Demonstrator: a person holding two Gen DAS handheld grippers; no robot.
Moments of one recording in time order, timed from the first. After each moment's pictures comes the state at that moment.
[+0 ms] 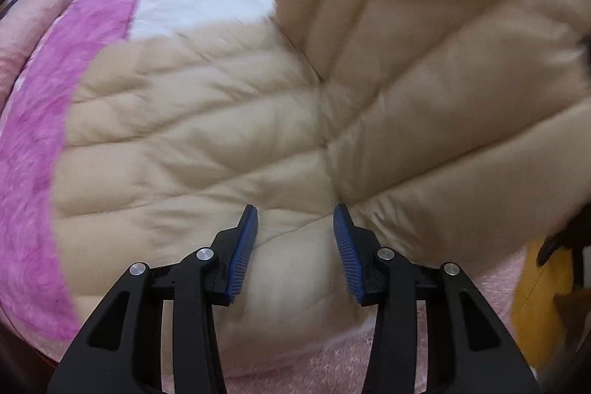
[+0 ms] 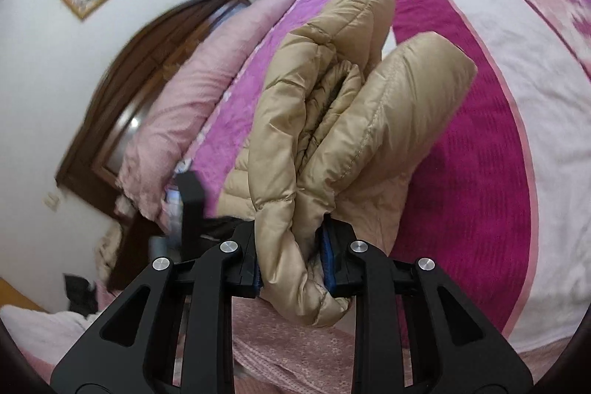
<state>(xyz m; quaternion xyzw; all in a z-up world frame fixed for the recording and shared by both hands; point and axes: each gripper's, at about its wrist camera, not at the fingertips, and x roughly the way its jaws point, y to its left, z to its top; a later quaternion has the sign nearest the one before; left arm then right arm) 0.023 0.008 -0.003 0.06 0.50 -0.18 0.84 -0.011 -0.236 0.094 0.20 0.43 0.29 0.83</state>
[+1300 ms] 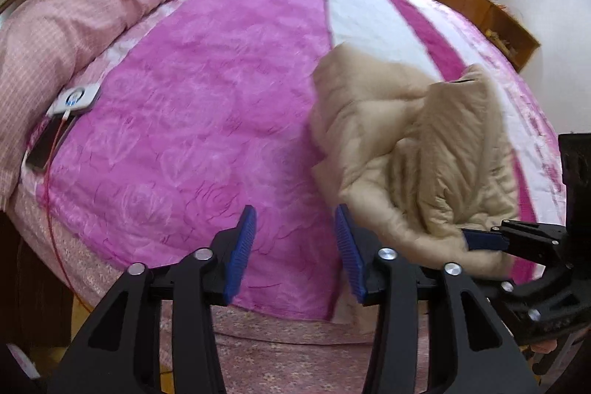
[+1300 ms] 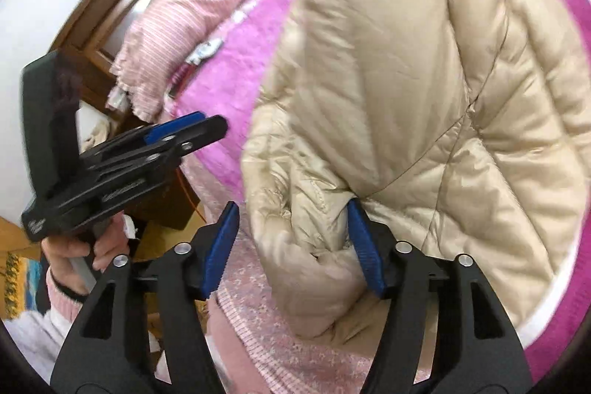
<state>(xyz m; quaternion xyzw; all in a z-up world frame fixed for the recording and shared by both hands) -0.003 0.218 0.042 -0.07 0.46 -0.02 0.89 0.007 0.002 0.031 0.05 0.53 0.39 0.75</state>
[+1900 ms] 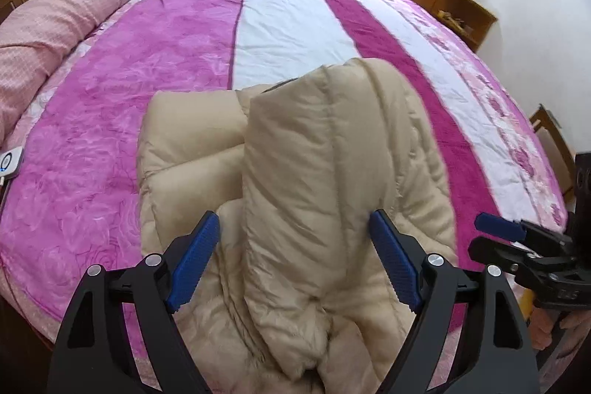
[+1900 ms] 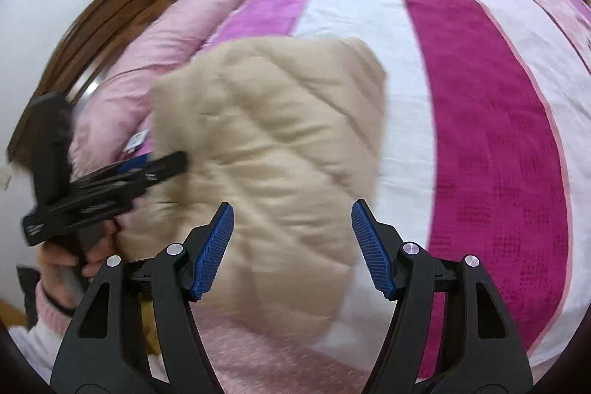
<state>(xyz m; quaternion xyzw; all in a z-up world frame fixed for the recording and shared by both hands) 0.062 0.109 0.040 -0.04 0.45 -0.09 0.89 0.018 -0.158 0.036 0.14 0.48 0.23 0.84</state>
